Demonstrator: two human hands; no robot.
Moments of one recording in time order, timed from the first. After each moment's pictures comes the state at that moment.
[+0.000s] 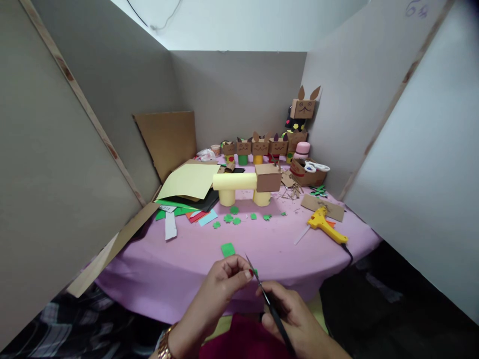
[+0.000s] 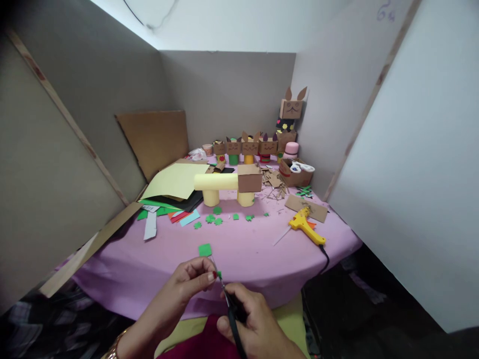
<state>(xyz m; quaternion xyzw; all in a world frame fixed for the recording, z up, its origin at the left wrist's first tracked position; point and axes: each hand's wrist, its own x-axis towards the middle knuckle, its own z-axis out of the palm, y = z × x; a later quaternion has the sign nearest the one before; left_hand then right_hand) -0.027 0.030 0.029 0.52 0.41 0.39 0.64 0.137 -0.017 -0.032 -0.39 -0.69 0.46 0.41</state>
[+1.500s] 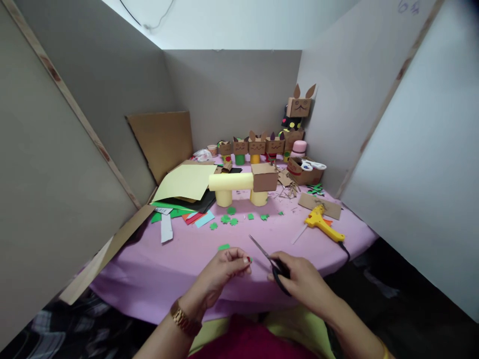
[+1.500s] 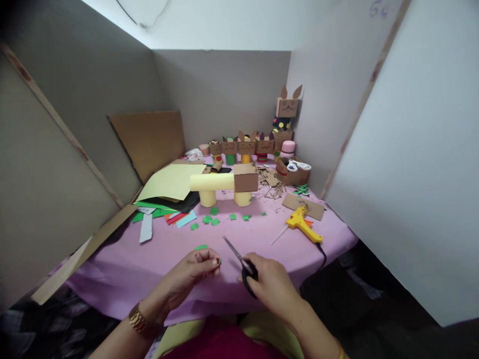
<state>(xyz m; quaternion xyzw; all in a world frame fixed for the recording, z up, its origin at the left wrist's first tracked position) -0.025 0.068 0.009 0.49 0.41 0.32 0.70 0.174 0.023 -0.012 -0.59 -0.73 0.26 0.25</state>
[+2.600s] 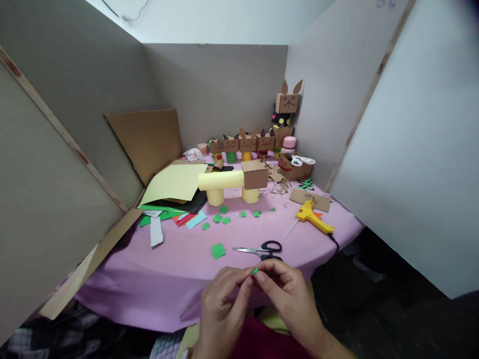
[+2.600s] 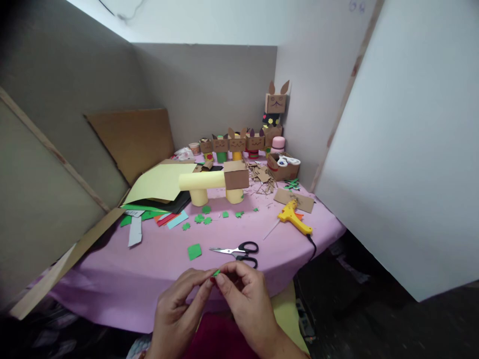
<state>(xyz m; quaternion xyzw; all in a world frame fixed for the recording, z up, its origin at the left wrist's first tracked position) -0.009 0.008 0.006 0.71 0.41 0.48 0.31 0.127 -0.008 0.005 -0.46 -0.49 0.47 0.58</state>
